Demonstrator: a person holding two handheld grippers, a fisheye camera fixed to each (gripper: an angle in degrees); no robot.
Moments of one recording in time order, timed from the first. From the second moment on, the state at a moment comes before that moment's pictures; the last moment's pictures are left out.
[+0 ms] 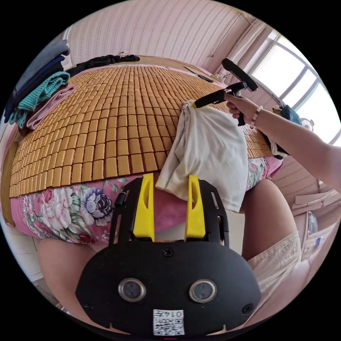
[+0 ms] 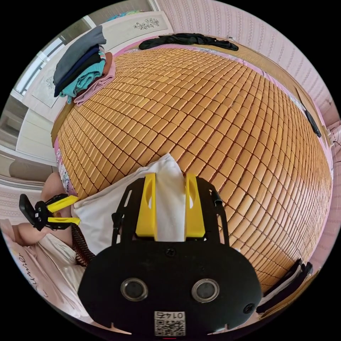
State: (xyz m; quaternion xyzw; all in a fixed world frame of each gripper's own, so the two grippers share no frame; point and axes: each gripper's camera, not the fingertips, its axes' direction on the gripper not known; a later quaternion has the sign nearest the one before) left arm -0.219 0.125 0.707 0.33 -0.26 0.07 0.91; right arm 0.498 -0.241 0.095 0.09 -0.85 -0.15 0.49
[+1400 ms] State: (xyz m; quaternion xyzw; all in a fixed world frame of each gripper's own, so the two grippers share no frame) left arm 0.243 -0.017 0.695 0.38 -0.06 0.46 0.80; right arm 0.884 0.037 0.555 -0.02 -0.65 0.27 0.70
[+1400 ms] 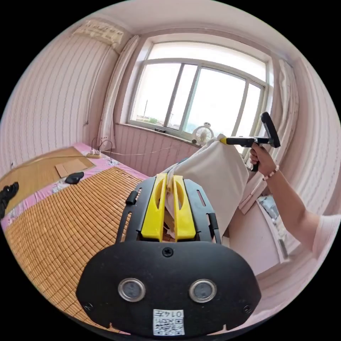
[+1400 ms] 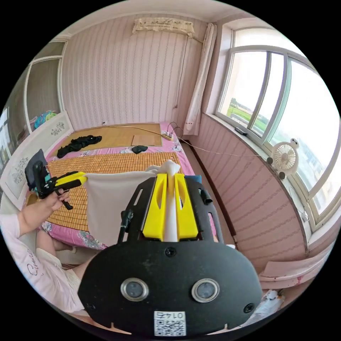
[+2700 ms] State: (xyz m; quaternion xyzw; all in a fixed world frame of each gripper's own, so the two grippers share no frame) left arm -0.331 0.486 0.547 0.54 -0.30 0.05 0.79; right arm 0.566 0.102 -0.086 0.04 -0.86 0.08 0.50
